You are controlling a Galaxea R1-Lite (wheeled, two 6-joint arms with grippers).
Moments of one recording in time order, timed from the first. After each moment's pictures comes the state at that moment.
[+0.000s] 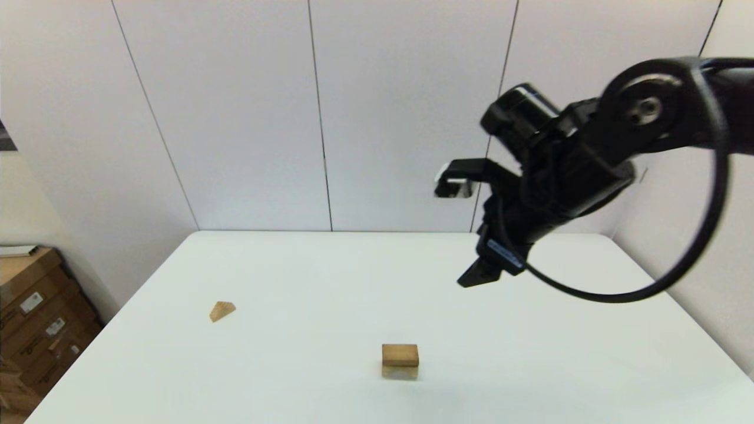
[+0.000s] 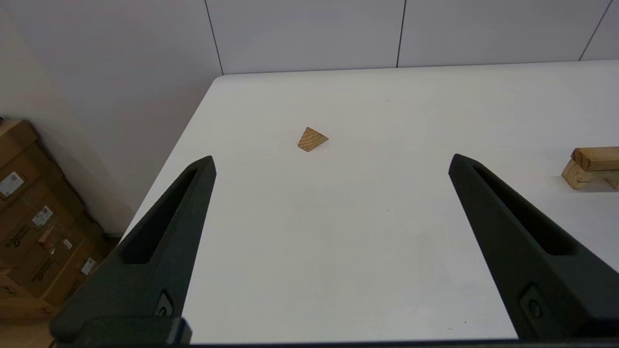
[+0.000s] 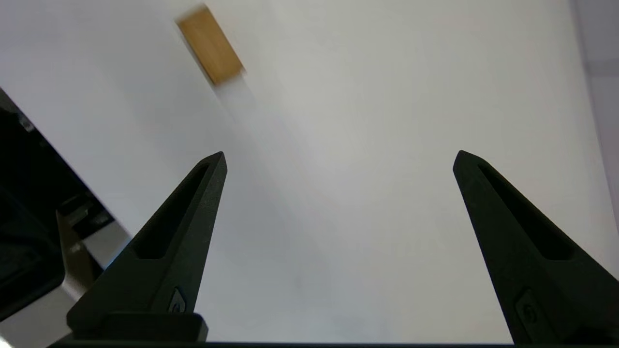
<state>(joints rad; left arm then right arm) 0.00 0.00 -0.01 0.02 0.00 0.01 0.51 1.91 -1.80 0.93 0.04 -0.52</state>
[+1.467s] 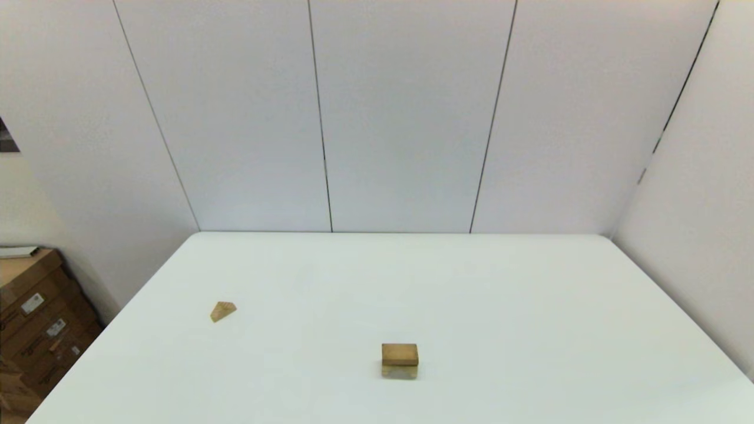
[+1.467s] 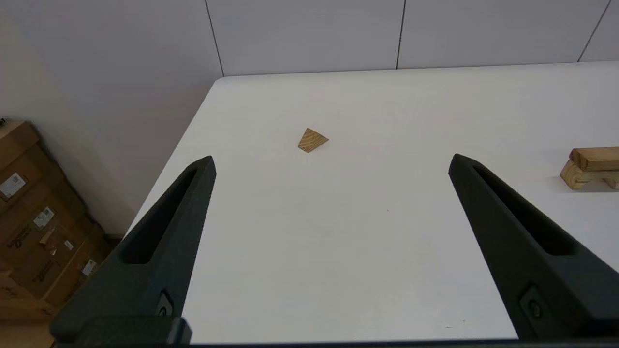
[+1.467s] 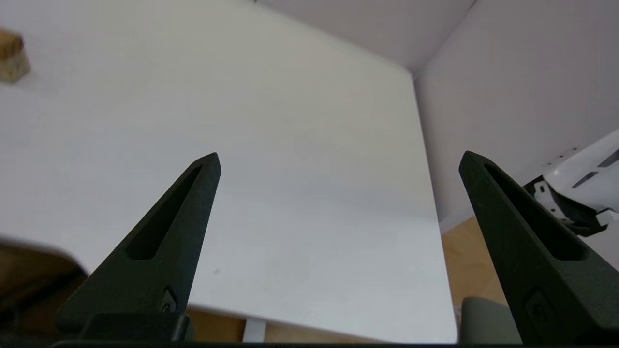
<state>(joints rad) 0.00 0.00 -0.01 0.02 0.00 0.02 0.01 0.20 -0.29 0.27 -0.05 -0.36</state>
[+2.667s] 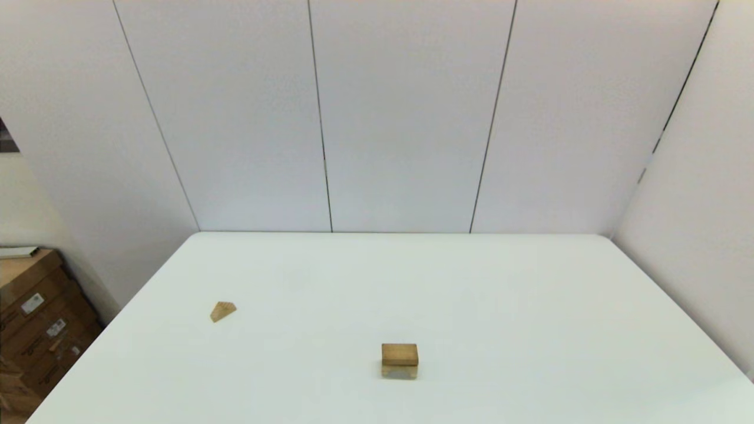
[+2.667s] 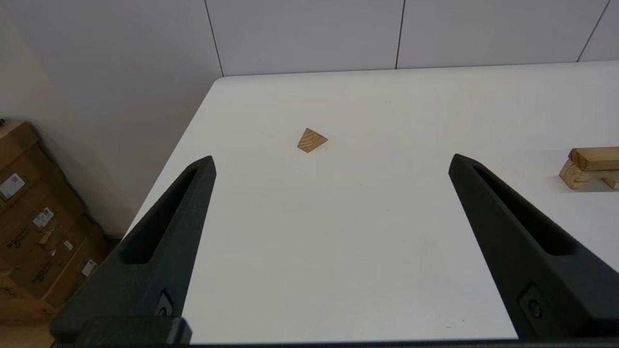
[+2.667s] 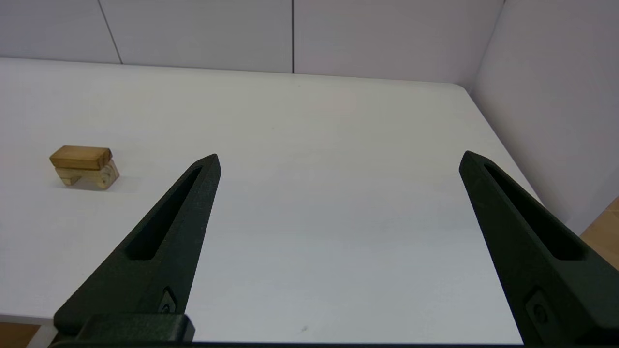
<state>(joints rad) 0.00 0.00 -0.01 0.02 0.00 0.01 0.00 0.00 0.00 0.00 0.03 -0.03</state>
